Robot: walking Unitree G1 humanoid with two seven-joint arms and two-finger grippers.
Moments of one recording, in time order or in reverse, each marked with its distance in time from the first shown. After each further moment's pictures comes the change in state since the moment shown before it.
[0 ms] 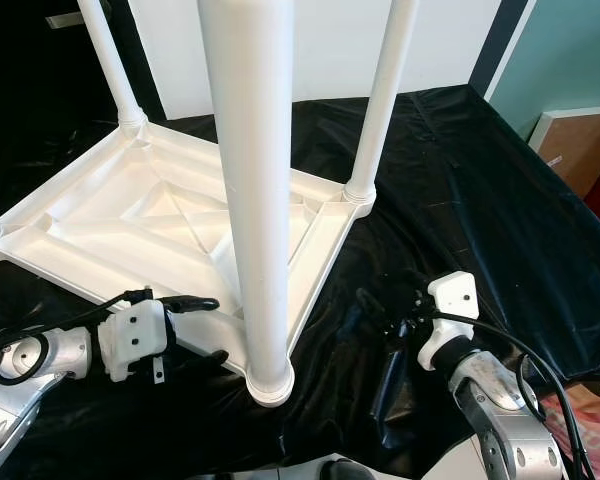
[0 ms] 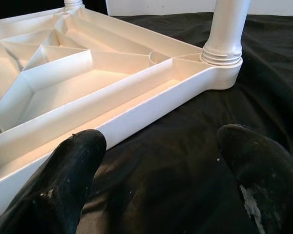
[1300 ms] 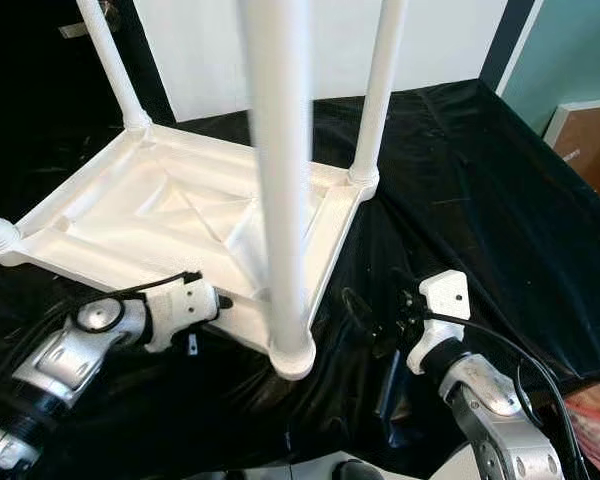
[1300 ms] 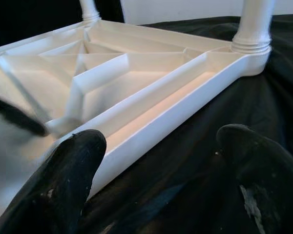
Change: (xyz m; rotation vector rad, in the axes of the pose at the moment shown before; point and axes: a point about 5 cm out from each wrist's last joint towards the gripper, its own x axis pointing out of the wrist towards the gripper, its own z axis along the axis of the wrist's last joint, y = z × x) left arm 0.070 0.048 -0.033 -0.099 0.190 -0.044; right arm 0.001 0.012 0.011 0.034 -0.010 0.038
